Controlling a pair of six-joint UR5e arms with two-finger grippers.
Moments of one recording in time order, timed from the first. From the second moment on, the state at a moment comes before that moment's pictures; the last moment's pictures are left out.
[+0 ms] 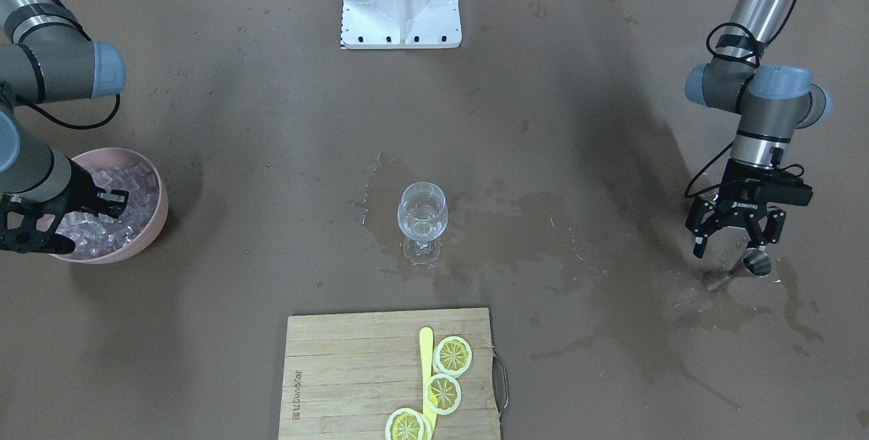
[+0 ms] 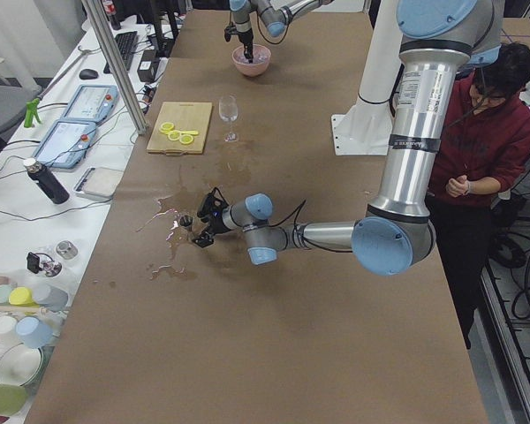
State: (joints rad) left arm -0.83 -1.72 -1.21 -2.95 -1.48 -0.86; right arm 0.98 -1.29 1.61 -1.63 2.18 0.70
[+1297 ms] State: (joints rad) left arm -0.82 -1.75 -1.19 -2.95 -1.40 -0.84; right arm 0.99 -1.29 1.67 -1.63 2.15 0.70
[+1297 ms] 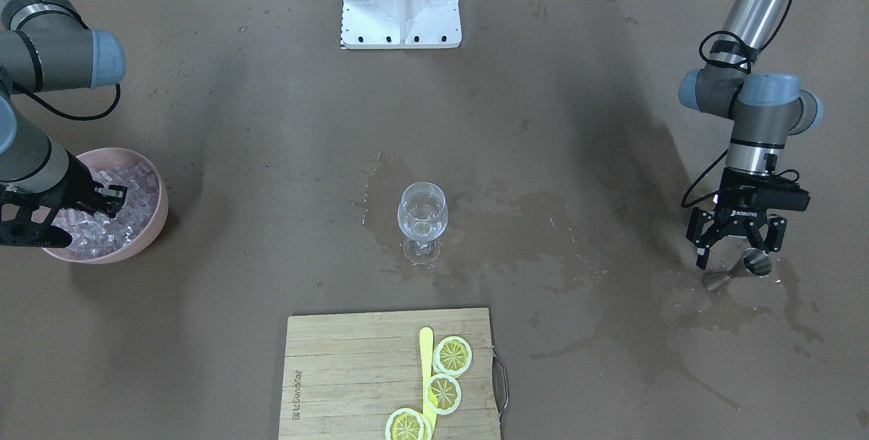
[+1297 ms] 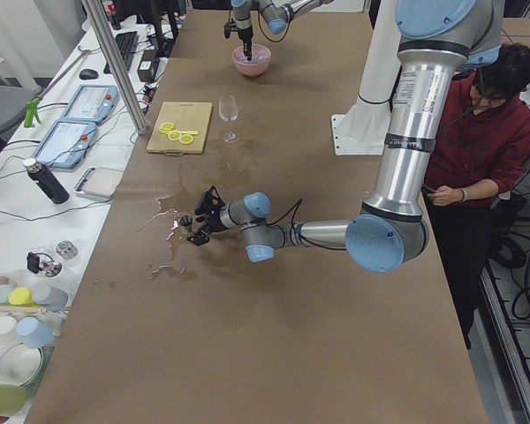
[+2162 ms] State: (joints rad) left arm -0.83 -1.77 -1.17 -2.95 -1.37 -0.85; right arm 1.02 -1.31 1.74 -1.63 2.16 0.70
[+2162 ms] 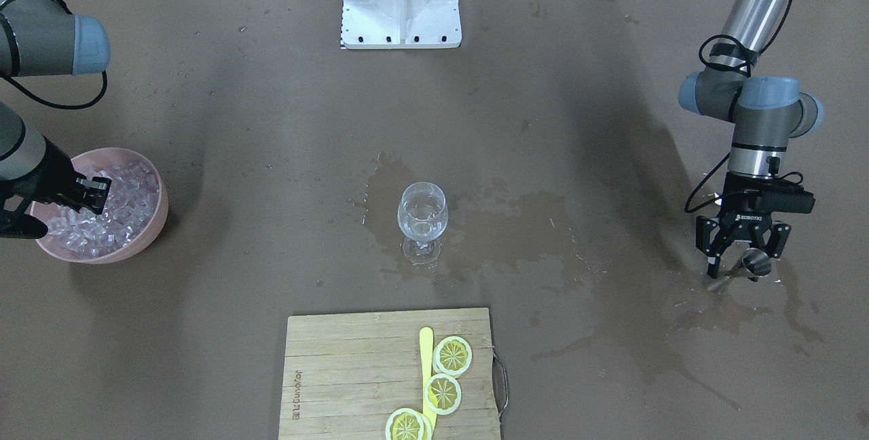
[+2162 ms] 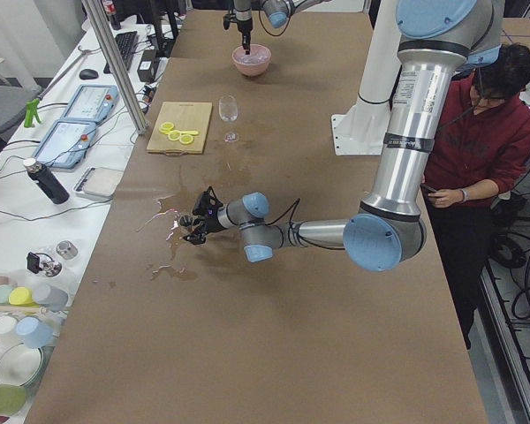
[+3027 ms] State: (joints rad) left arm -0.84 -1.79 -1.14 -2.95 -1.37 -0.85; right arm 1.06 -1.31 1.87 -1.64 2.16 0.69
